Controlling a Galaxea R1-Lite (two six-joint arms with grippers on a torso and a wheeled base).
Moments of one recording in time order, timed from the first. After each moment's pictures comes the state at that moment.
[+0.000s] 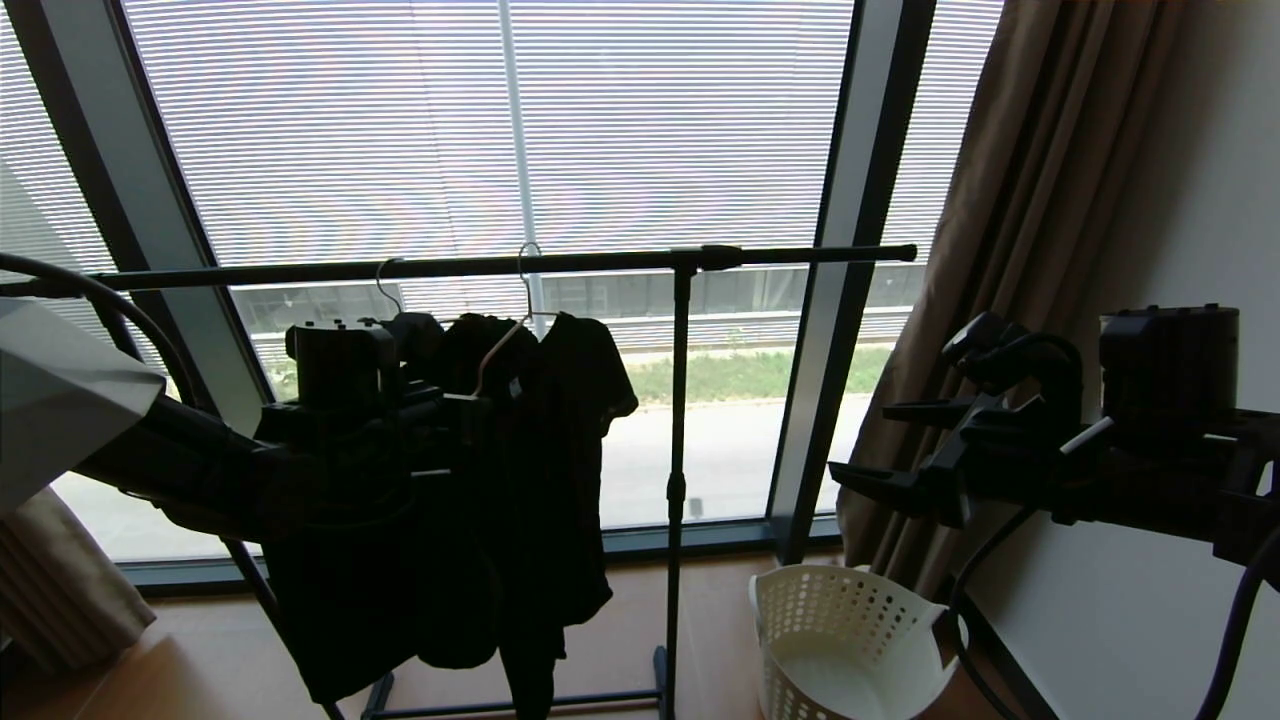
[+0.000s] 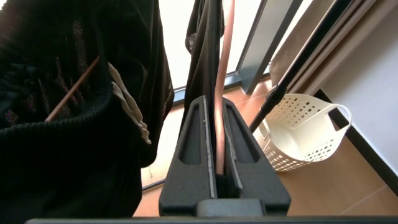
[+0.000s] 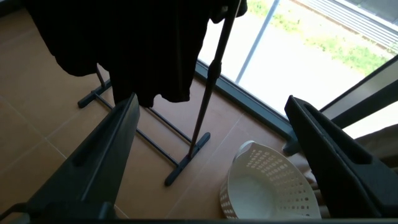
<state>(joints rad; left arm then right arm) -0.19 2.04 -0.96 -0.70 -0.16 -0.03 0.27 1.64 -0.74 -0.43 0.38 -0.22</state>
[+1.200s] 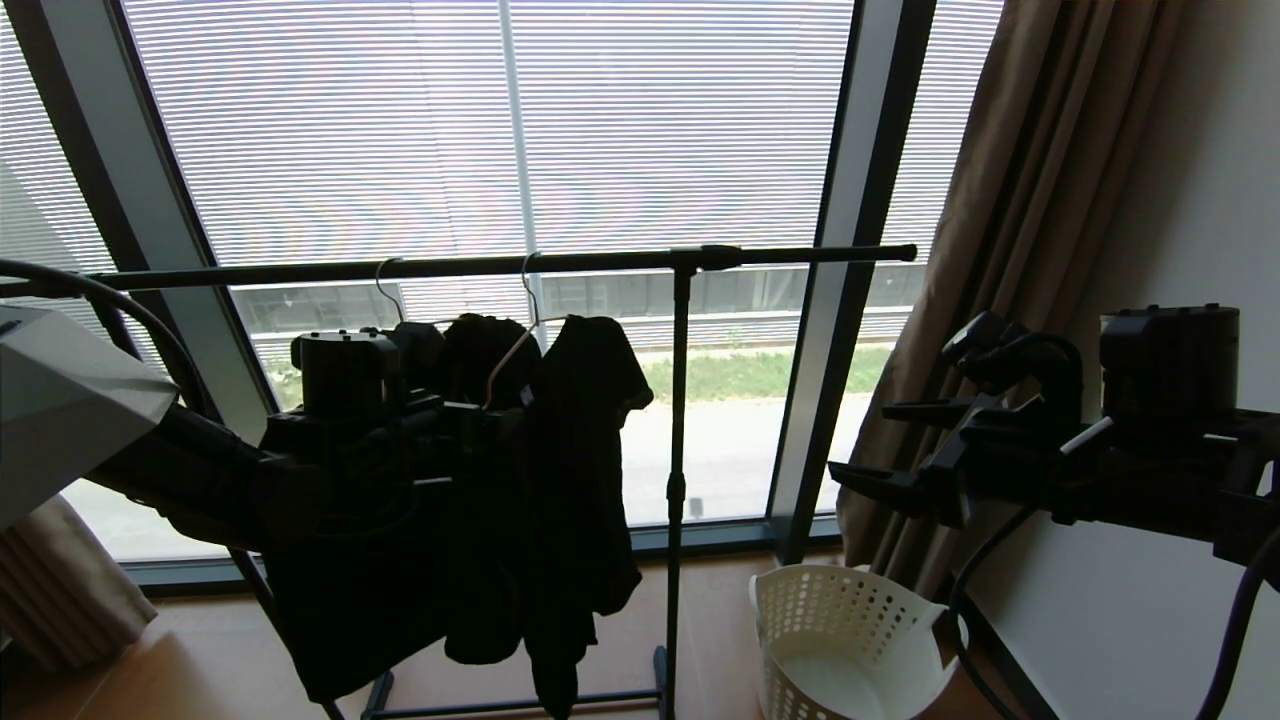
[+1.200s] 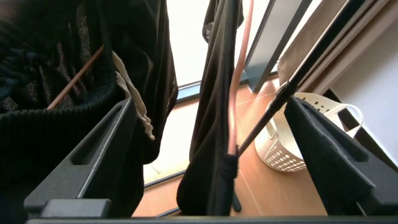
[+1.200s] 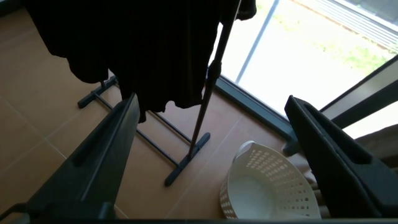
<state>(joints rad) -0.20 2.05 -0.94 -0.73 -0.13 -0.03 0.27 1.64 -0.74 -0.43 0.38 -0.22</state>
